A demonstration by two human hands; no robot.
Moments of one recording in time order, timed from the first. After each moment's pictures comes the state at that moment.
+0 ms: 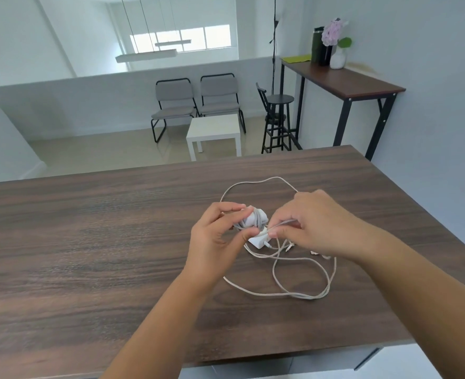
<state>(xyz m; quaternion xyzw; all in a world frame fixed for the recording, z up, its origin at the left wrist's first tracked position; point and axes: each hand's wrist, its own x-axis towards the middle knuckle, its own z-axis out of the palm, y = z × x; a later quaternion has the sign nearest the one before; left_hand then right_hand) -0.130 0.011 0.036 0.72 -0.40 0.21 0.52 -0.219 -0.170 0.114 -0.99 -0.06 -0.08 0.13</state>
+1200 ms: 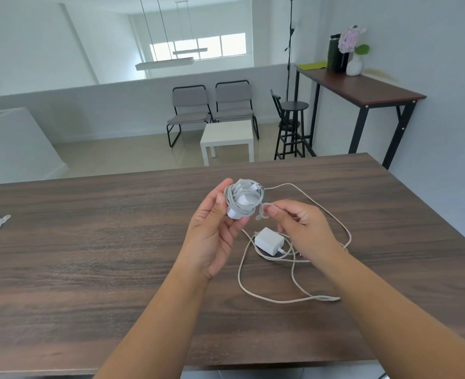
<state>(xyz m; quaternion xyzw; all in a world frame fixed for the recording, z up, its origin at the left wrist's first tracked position) -0.130 0.021 0.084 0.40 -0.16 -0.21 0.88 -0.177 -0.152 0.048 -0.77 0.01 -0.24 0.59</state>
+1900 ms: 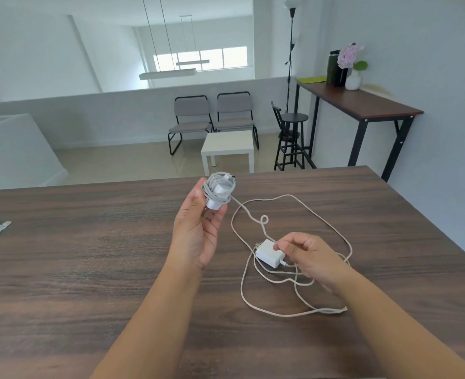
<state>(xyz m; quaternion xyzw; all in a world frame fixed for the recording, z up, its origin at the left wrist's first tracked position) -0.094 0.029 0.091 0.34 -0.08 -0.12 0.93 -0.188 -0.168 0.025 -0.74 0.08 -0.05 0.67</state>
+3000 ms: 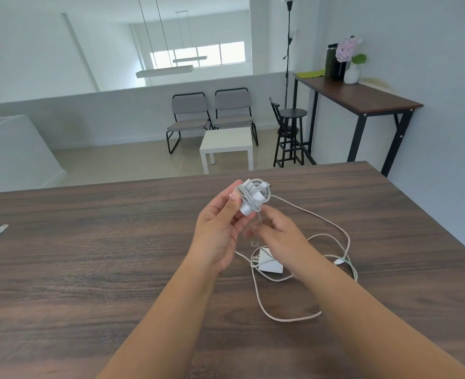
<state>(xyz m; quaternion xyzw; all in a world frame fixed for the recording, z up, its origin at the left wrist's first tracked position) -0.112 -0.001 0.093 0.45 -0.14 -0.17 0.87 -0.163 -0.120 0.067 -0.77 0.05 -0.11 0.62</state>
